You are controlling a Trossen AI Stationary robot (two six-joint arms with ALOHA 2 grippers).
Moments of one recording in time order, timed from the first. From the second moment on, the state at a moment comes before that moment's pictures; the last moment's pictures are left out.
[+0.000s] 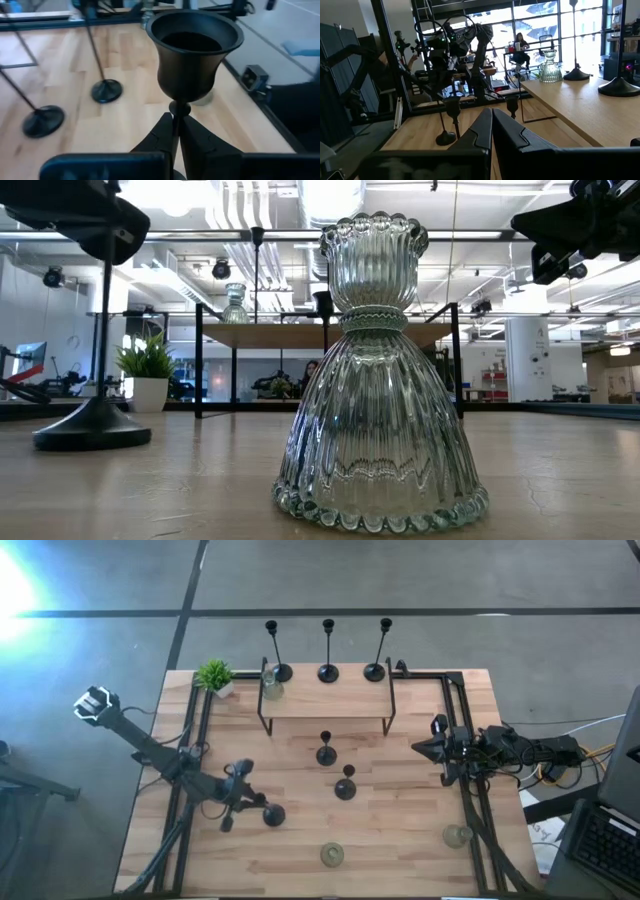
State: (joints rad) left arm -0.60 0.87 0.45 0.04 -0.34 -0.20; right arm 0.10 0.06 0.13 0.03 0.13 0.17
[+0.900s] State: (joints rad) left arm -0.09 1.01 1.01 -0.27 -0.50 0.00; right arm 0.10 0.06 0.13 0.03 0.13 0.17
